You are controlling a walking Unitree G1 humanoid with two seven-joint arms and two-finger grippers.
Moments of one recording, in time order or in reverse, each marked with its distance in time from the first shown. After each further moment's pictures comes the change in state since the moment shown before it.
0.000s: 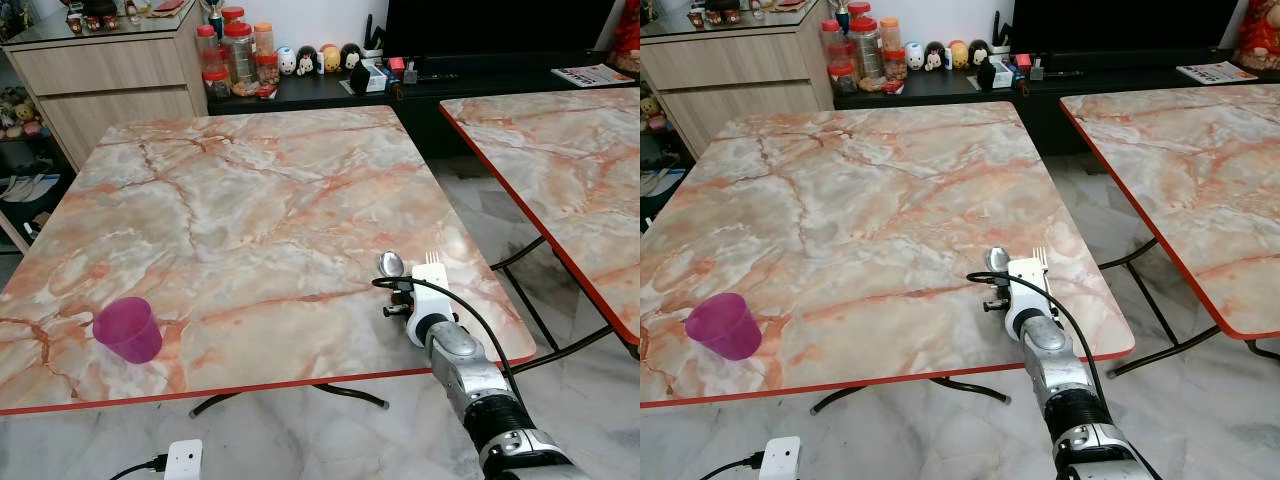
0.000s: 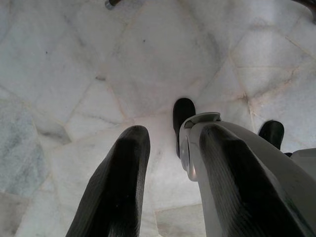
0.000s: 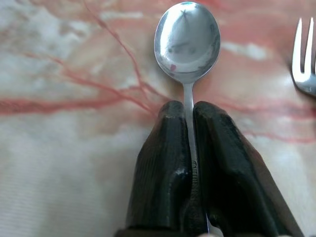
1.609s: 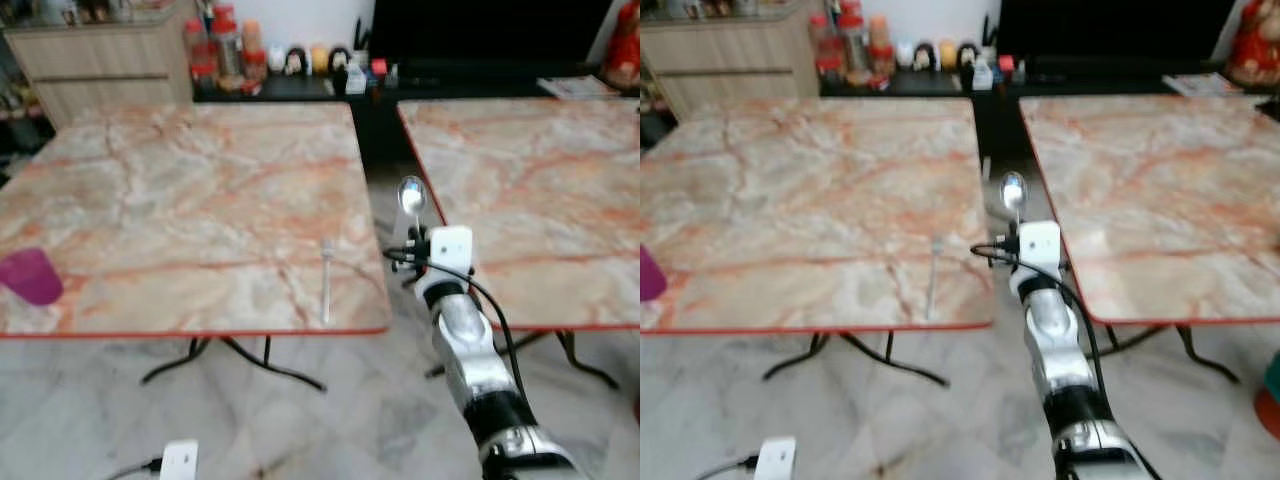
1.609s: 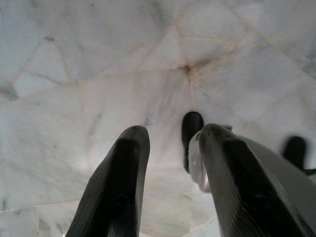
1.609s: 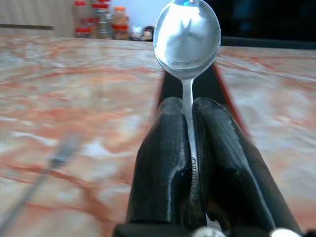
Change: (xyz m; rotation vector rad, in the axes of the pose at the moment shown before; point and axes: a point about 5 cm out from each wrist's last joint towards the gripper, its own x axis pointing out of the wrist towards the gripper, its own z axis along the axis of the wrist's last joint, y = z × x) left arm 0.000 0.007 0.004 0.016 -0.018 0.049; right arm -0.010 -0.007 0.060 -0.041 -0.443 -0.104
